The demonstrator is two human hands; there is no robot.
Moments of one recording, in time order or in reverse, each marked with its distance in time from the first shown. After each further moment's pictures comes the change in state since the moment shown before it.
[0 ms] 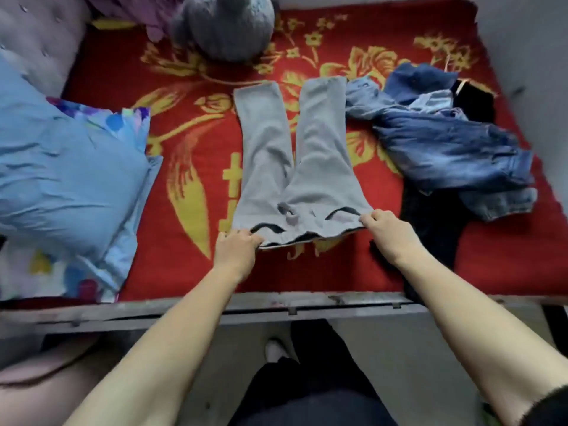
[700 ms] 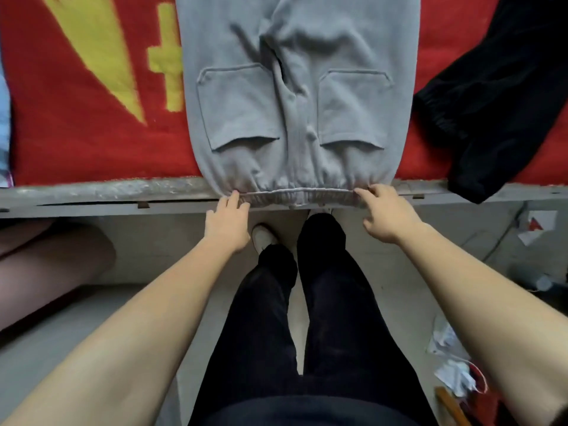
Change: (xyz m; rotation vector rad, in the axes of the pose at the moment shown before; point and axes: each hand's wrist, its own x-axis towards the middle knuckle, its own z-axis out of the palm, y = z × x) left_hand -0.053 0.051 0.268 0.013 -0.656 -0.098; right_hand -0.026 -0.023 0.300 0.236 -0.526 -0.009
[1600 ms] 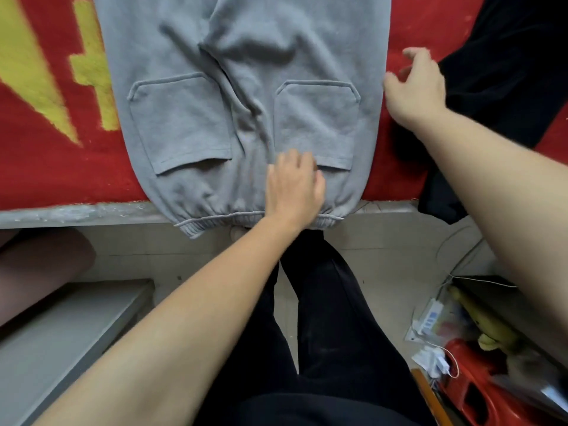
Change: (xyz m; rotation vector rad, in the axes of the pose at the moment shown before) left_hand 0.072 0.182 -0.106 -0.441 0.583 0.118; right_hand 0.131 0.092 -0.167 0.641 0.511 0.290
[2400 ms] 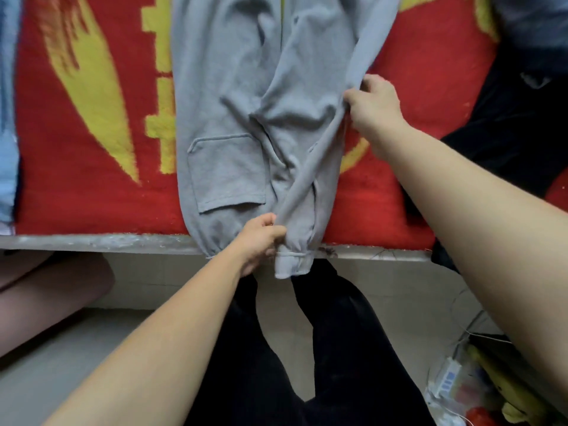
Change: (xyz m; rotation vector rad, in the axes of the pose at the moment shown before) left_hand -0.013 -0.091 -0.056 -1.130 -0.455 -0.739; right_hand -0.011 -0.143 0.006 0.472 -0.098 -0.060
